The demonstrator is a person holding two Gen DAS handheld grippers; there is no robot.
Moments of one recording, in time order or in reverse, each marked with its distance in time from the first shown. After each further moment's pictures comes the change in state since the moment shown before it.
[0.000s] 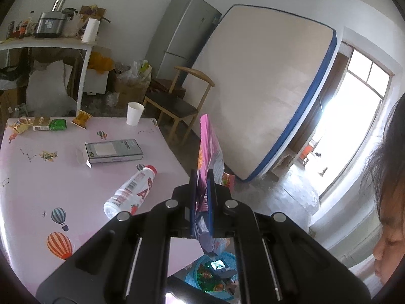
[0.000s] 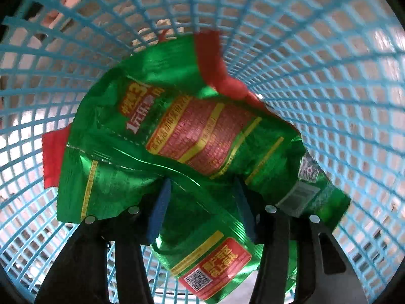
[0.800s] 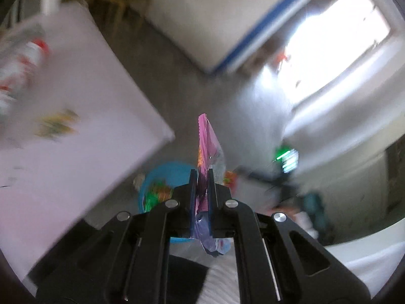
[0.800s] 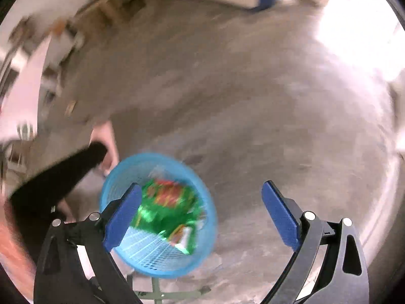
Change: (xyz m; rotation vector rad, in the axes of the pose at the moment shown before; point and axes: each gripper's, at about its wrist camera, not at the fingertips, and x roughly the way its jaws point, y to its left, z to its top) left arm 0.224 -0.097 -0.161 0.080 0.685 -0.186; right arm -0.280 -0.207 -0.164 0.460 -0.668 0.198
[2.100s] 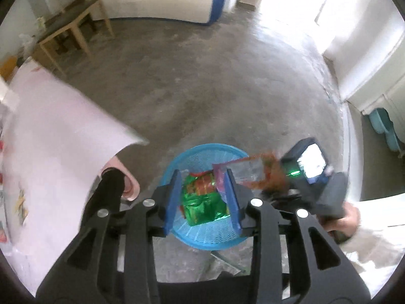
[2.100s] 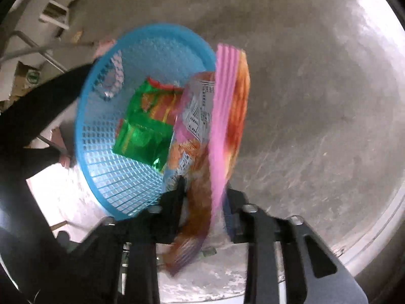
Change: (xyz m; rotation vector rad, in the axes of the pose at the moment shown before) left arm 0.124 -0.078 0.015 0.394 0.189 0.340; right arm 0.128 0.066 -0.104 -0.216 0.331 0.081
